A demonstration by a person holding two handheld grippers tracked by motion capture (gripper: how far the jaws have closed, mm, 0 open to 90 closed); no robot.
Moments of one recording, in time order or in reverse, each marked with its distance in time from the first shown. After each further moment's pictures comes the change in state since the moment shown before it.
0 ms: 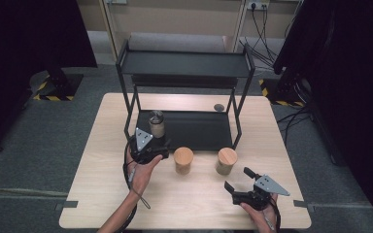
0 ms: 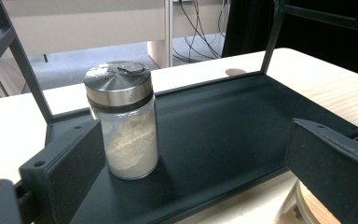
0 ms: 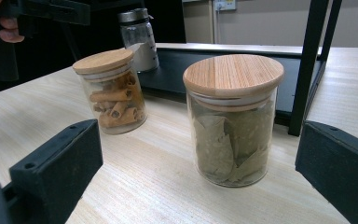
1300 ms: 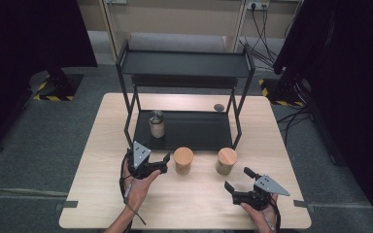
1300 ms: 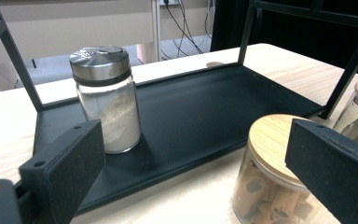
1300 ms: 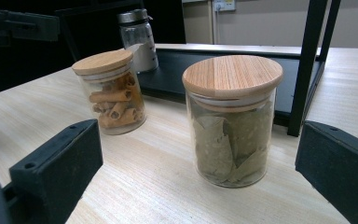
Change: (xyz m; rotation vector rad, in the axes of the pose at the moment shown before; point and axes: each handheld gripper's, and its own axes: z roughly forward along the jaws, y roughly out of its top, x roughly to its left) left arm -0.008 -0.026 -0.033 -0.019 -0.048 0.026; right arm 0.001 0.000 0.000 -0.001 -0.003 0.001
